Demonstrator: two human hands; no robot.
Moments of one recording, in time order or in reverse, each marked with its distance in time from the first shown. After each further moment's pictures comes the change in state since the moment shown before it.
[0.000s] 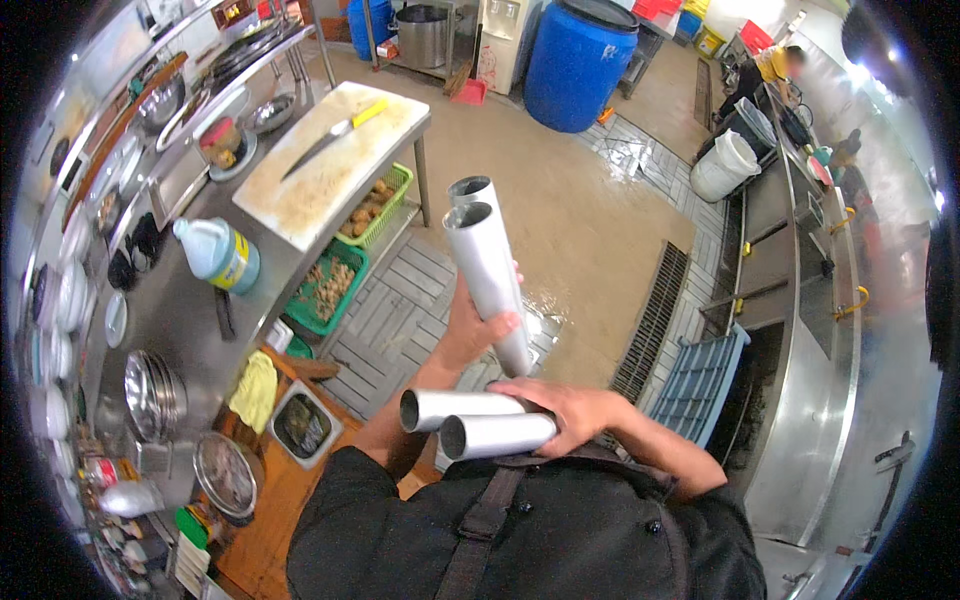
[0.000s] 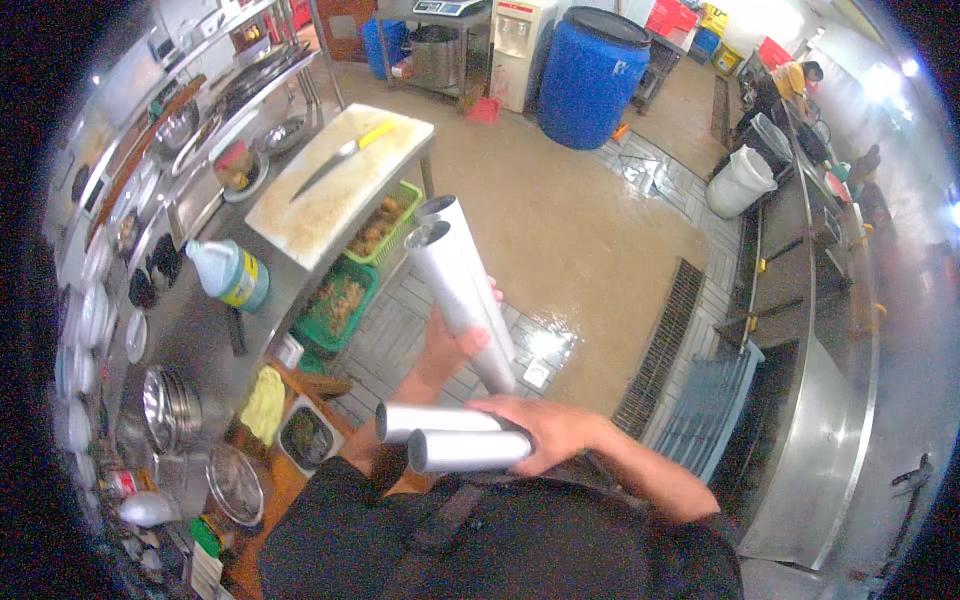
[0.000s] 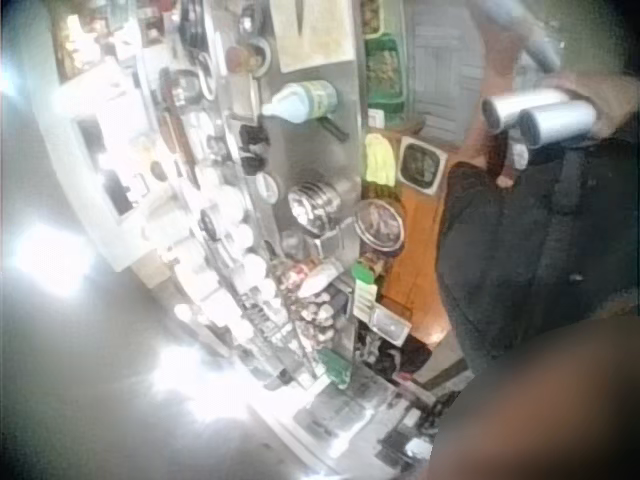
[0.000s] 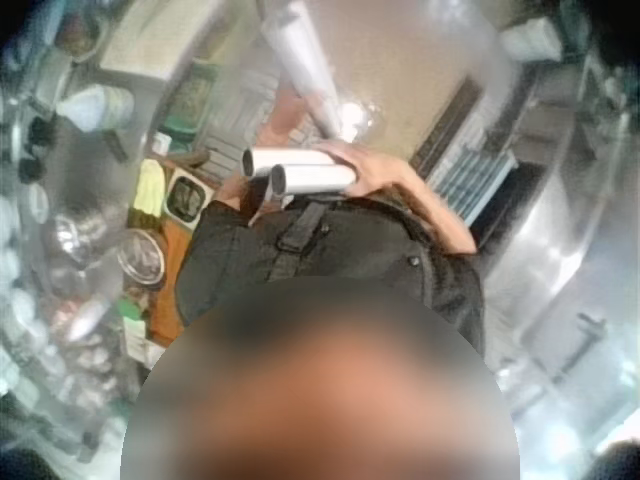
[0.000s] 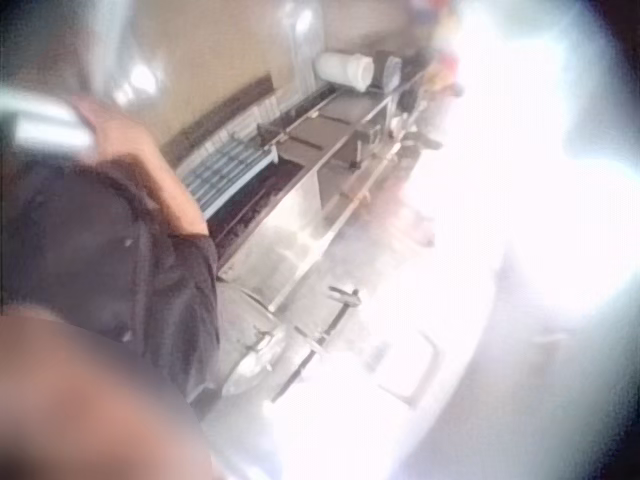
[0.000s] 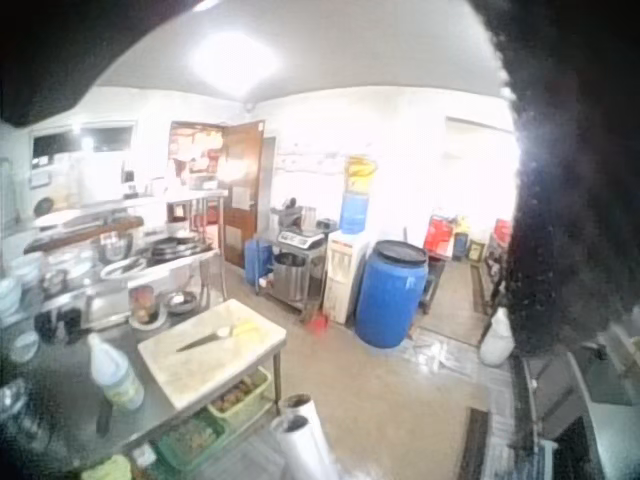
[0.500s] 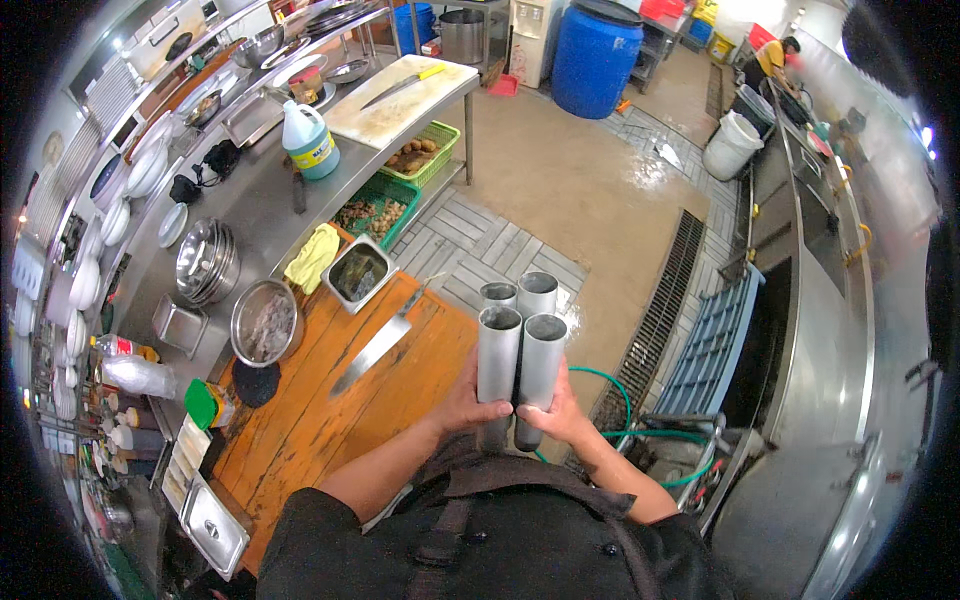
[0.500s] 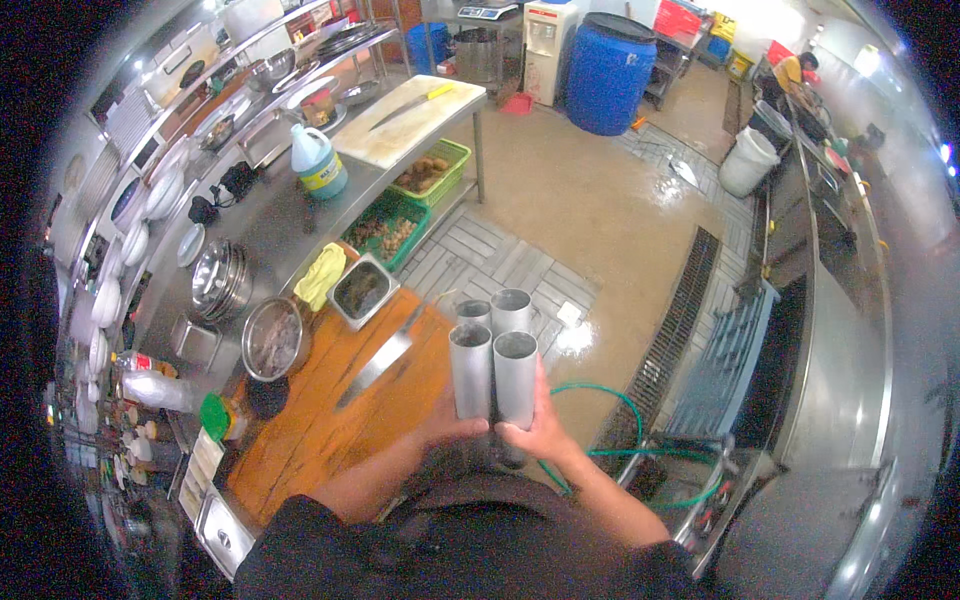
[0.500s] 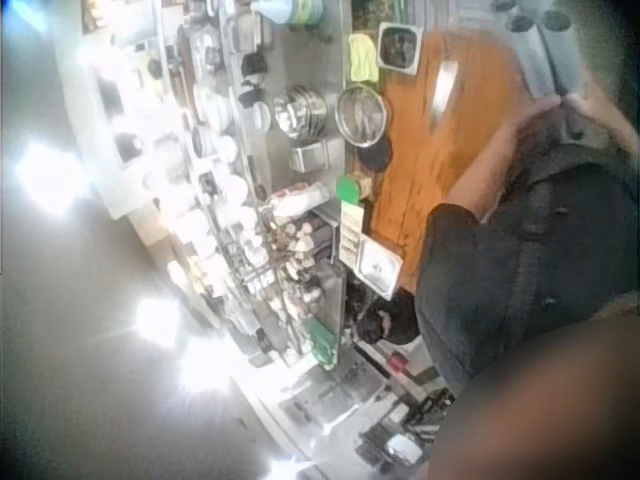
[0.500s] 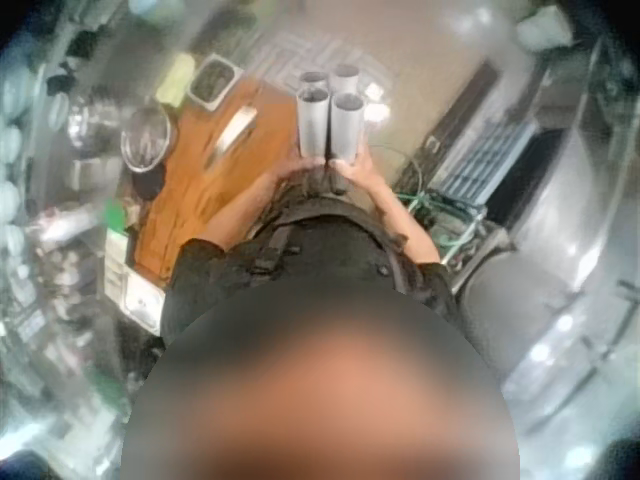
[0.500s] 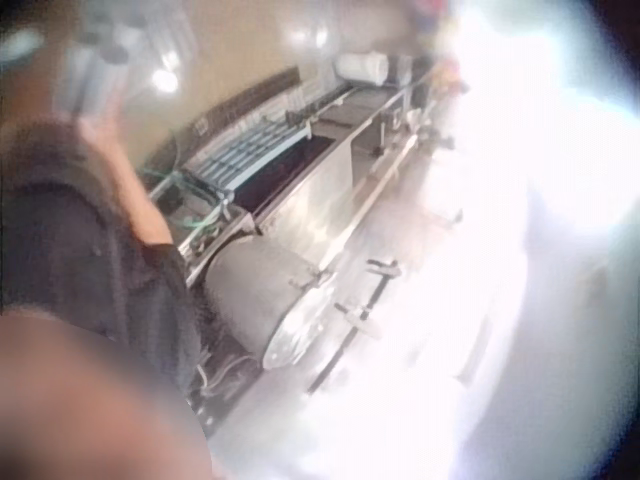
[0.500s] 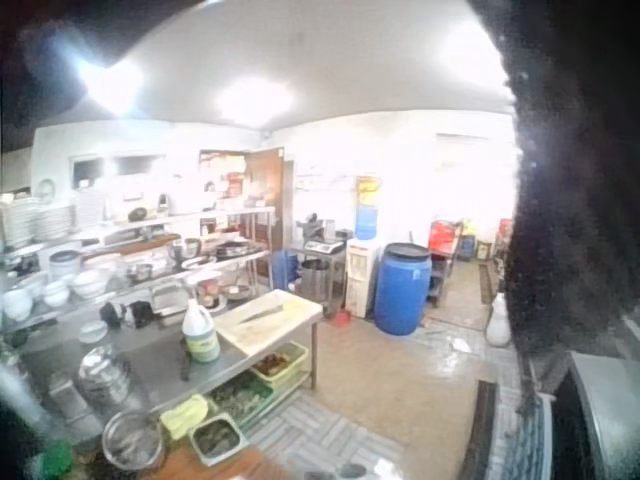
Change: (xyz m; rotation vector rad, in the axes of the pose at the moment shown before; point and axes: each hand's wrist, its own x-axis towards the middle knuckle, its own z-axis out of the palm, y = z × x) left_hand -0.526 0.104 0.017 0.102 -0.188 -0.408; right_hand -0.083 -0.075 0.460 0.103 0.839 0.074
